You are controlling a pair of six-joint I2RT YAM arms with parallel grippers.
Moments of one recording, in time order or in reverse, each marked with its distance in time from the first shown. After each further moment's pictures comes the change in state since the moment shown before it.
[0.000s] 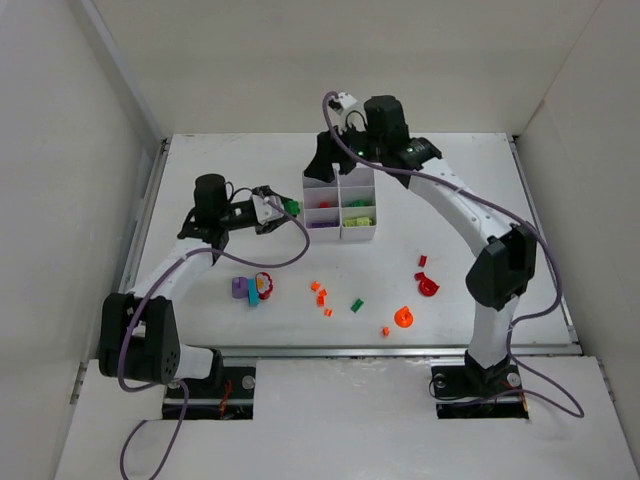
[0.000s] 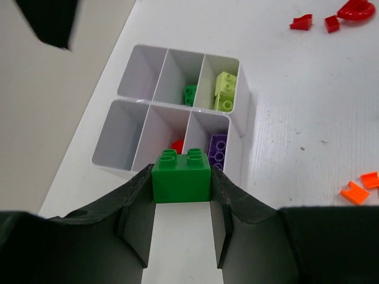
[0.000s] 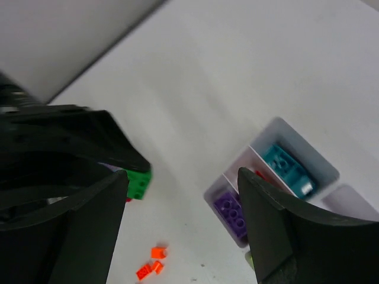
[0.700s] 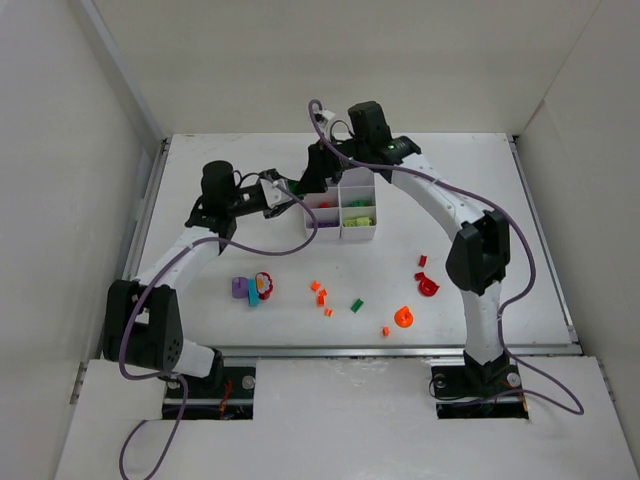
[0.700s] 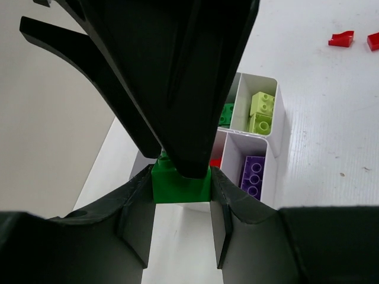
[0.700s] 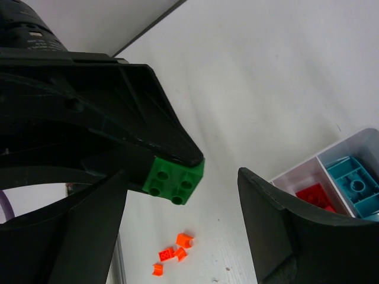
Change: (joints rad) left arm -0.048 0.071 0.102 0.080 -0.066 -0.052; right arm -0.006 0.158 0.122 -0.053 -0.369 -0.031
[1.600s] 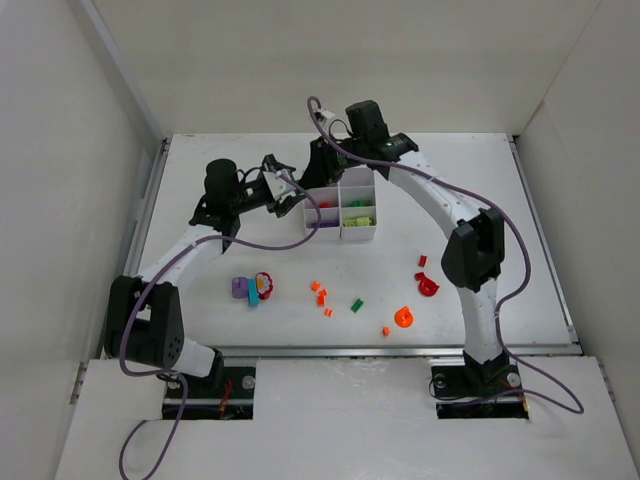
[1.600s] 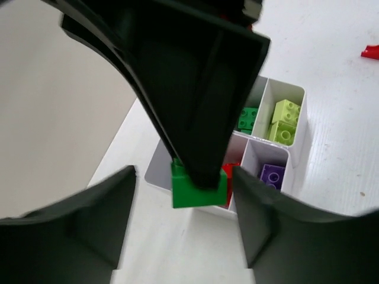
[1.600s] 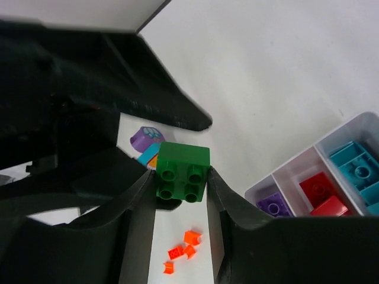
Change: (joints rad) left arm -0.032 0.021 0.015 0.071 -0.128 -0.090; right arm -0.005 0.053 0.095 -0.070 0.020 0.055
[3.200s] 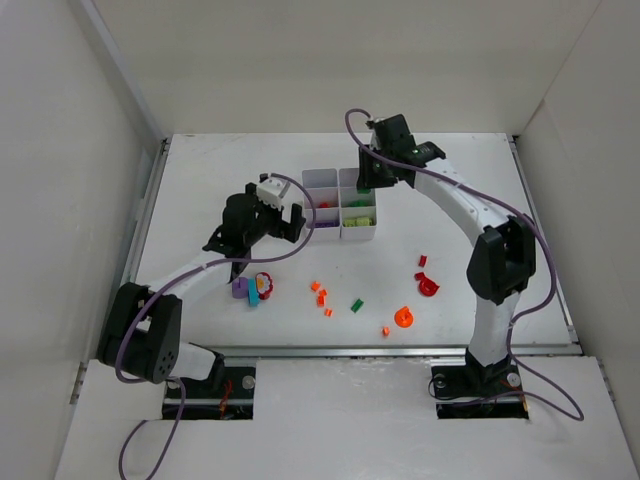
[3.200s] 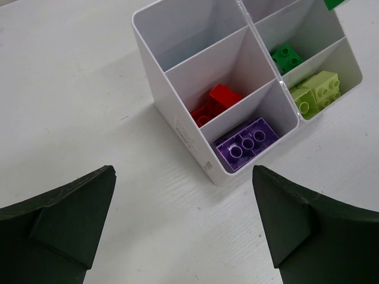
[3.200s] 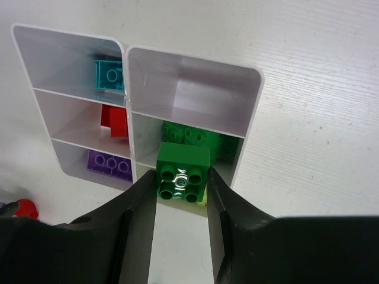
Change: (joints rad) left arm -0.113 -0.065 -0.256 0.048 -0.614 -0.562; right arm -0.078 -0.203 -0.314 -0.121 0.816 0.143
